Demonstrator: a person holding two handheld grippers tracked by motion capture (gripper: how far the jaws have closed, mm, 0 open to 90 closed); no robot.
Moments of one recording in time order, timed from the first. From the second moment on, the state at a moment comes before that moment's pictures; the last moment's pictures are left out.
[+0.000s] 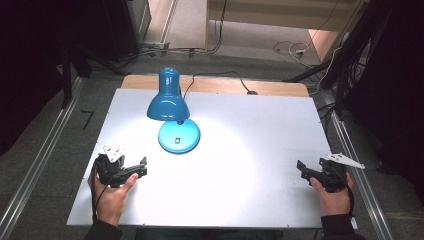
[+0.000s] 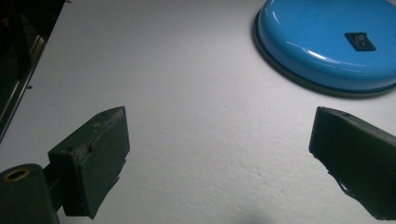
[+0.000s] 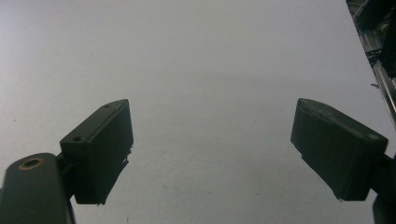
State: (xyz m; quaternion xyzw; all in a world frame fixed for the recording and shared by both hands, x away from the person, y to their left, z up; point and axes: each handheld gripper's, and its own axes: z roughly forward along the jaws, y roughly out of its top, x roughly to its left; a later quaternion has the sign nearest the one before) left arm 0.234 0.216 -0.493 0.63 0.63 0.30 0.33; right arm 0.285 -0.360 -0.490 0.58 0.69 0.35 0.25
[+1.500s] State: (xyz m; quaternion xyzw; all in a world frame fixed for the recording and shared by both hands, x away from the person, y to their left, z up) left arm 0.255 0.206 -0.493 0.63 0.61 0.29 0.38; right arm 0.285 -0.363 -0.492 0.59 0.69 0.35 0.24
